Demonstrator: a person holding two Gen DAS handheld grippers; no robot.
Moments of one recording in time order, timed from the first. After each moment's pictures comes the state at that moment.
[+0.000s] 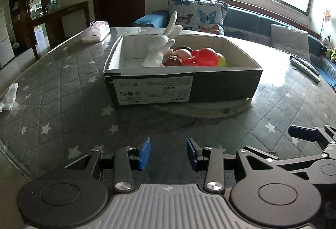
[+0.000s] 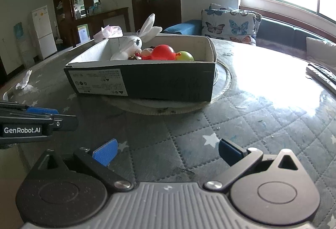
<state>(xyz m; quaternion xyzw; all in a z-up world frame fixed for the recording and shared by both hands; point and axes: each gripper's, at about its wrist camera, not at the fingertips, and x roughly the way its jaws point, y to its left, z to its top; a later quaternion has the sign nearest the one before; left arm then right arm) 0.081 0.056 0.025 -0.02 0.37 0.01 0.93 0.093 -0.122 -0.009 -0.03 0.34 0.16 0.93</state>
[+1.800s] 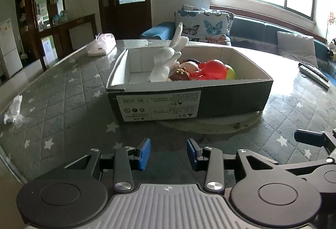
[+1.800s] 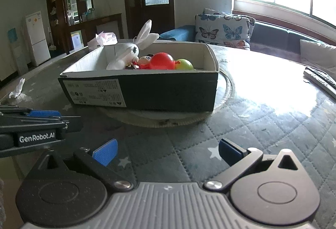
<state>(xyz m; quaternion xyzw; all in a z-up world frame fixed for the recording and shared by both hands) 0.095 0.052 0.021 0.00 0.33 0.03 0.94 0.105 -0.111 -0.006 -0.02 0.33 0.14 0.93</state>
